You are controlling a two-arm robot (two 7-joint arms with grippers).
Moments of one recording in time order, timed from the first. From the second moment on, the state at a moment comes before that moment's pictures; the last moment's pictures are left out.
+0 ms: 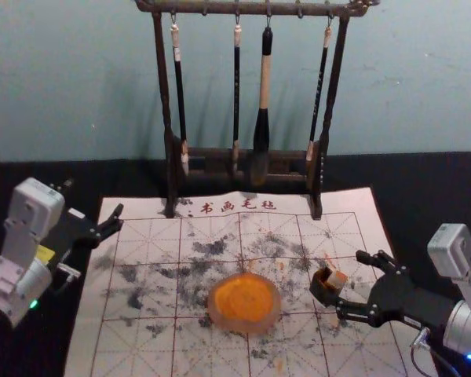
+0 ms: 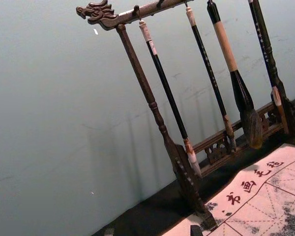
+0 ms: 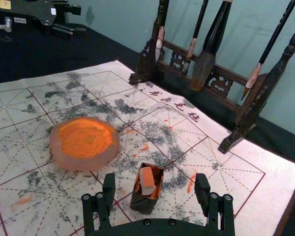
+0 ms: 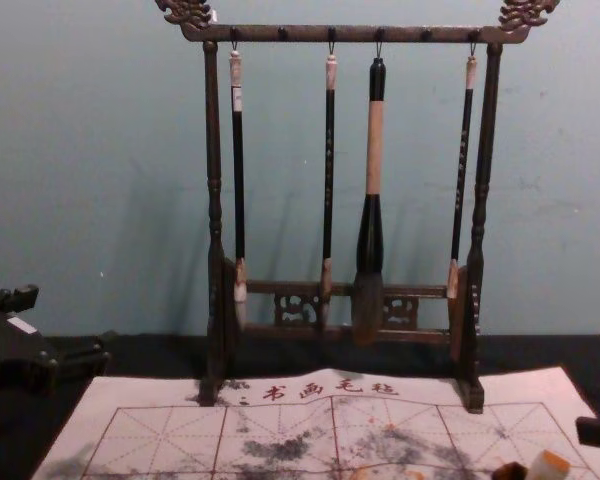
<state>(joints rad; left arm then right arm) -0.20 0.60 0.45 -1.41 -0.25 -0.12 0.03 0.07 0.62 -0.37 -1.50 0.33 -0.05 0.52</state>
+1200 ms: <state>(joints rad) -0.20 0.60 0.45 -1.41 -0.25 -0.12 0.03 0.09 0.59 -0.36 -1.48 0.34 -0.01 0.55</state>
